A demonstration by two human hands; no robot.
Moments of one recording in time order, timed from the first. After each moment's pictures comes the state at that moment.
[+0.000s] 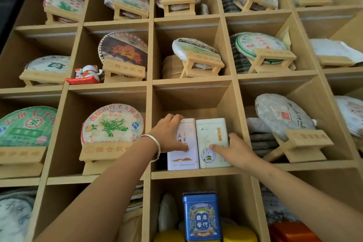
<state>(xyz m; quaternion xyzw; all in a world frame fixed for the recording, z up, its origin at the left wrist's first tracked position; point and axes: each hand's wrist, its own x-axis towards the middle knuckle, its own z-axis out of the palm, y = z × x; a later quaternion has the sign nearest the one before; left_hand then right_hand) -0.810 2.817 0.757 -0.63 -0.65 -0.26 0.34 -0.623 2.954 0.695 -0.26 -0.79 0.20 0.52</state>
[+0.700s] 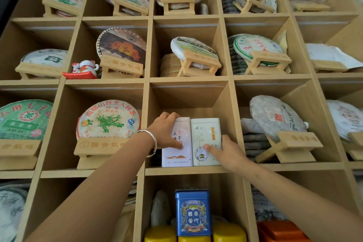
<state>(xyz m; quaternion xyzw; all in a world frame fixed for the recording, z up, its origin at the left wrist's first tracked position) -0.798 2.814 0.756 -0.61 -0.67 -0.28 0.31 -0.620 2.941 0.686 -0.25 -0.80 0.18 0.51</state>
